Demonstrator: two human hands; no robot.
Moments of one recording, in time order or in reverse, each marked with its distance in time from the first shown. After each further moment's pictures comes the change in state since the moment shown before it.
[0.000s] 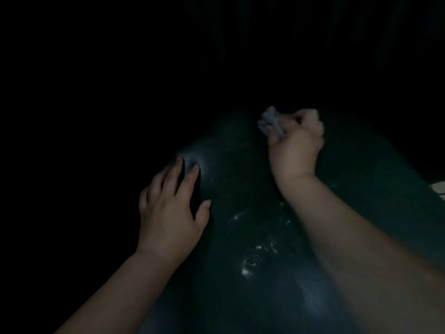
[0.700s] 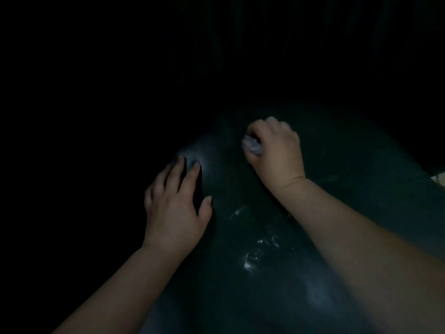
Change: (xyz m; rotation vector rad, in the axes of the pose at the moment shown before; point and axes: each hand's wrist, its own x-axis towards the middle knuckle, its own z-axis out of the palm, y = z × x) left_hand -0.001 0.005 0.001 -0.013 -0.007 -0.006; right_hand -0.020 -0.003 -0.006 -0.169 -0.193 -0.443
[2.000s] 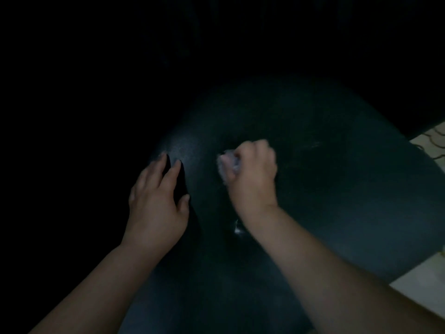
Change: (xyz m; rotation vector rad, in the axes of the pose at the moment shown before) left_hand -0.039 -0.008 -0.009 -0.041 -0.076 0.015; right_hand -0.090 -0.049 -0.003 0.098 0.110 0.289
